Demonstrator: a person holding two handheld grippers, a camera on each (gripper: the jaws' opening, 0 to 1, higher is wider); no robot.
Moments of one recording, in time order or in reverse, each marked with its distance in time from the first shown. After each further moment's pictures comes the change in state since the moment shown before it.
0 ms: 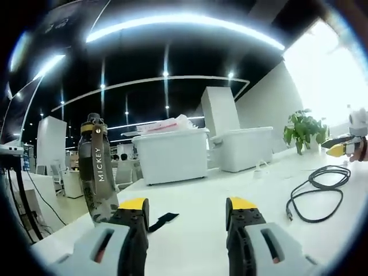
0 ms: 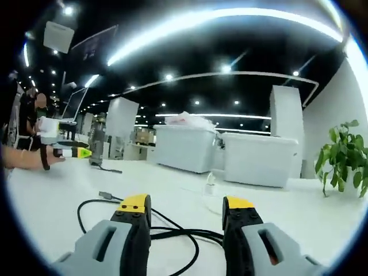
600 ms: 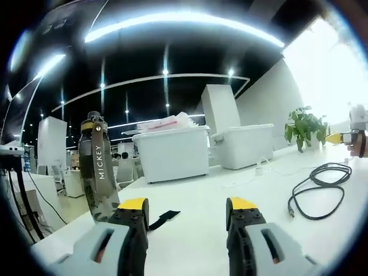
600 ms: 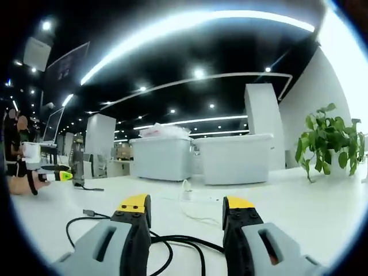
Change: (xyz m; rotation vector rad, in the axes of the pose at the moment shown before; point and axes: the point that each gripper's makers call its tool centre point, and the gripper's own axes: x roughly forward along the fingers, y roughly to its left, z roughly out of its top) left arm 0.002 0.005 -0.005 0.002 0.020 0.006; right arm -0.014 -0.059 0.003 0.147 -0.049 -0.190
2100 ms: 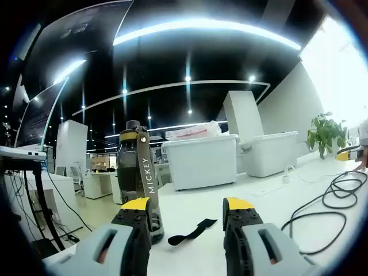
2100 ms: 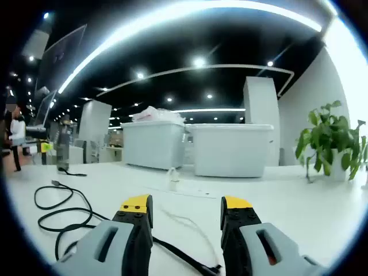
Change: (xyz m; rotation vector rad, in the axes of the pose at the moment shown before) left arm -0.009 0.059 0.019 0.006 -0.054 0.167; right arm 0.029 -0.066 -0.025 -0.105 0.088 -0.160
